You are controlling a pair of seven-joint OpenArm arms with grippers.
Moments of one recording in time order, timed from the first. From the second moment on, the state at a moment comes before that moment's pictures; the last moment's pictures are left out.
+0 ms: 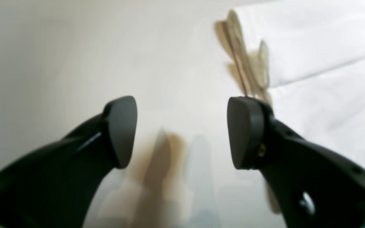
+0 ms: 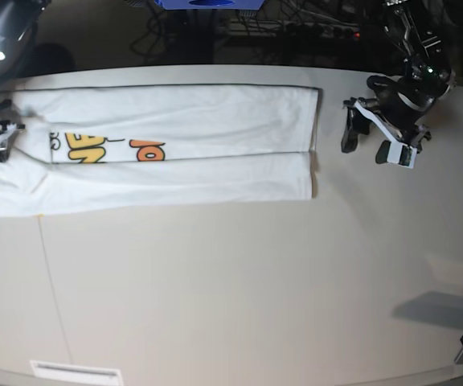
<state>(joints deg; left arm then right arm) 20.4 -12.4 -30.3 102.6 -24.4 -40.2 41.9 -8.2 13.8 40.8 80.5 -6.7 38.1 -29.9</state>
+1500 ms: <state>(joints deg) 10.3 -12.8 -17.0 79.1 -54.4 -41.9 49.5 -8.4 14.2 37.5 80.9 -7.6 36.5 -29.9</state>
